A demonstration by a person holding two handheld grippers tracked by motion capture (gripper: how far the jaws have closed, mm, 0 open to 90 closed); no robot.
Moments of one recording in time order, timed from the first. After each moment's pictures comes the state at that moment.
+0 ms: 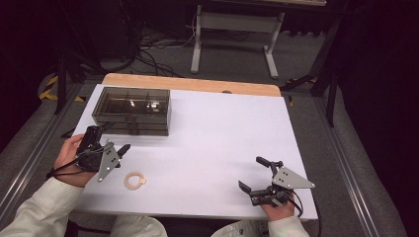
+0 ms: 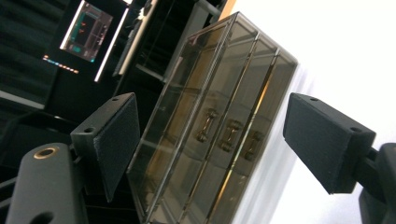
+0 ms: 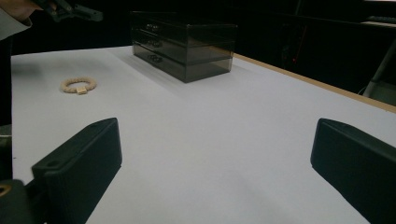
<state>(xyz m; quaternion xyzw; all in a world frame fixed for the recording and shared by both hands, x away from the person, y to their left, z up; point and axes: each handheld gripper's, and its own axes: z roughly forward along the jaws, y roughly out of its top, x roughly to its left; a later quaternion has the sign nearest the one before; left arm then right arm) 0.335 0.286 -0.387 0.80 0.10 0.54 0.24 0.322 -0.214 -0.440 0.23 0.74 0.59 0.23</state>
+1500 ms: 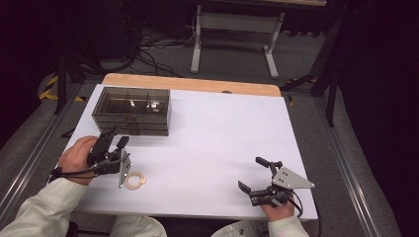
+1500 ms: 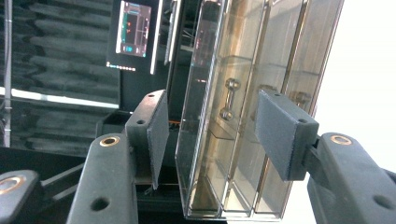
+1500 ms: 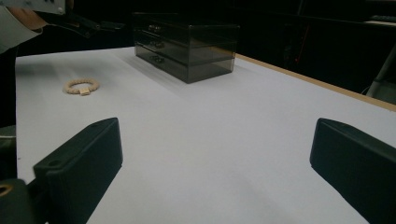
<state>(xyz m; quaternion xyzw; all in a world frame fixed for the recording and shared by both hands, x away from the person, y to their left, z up) 0.346 0.271 -0.424 0.76 0.04 0.64 0.08 0.322 -0.214 -0.440 0.22 0.74 0.59 0.23</state>
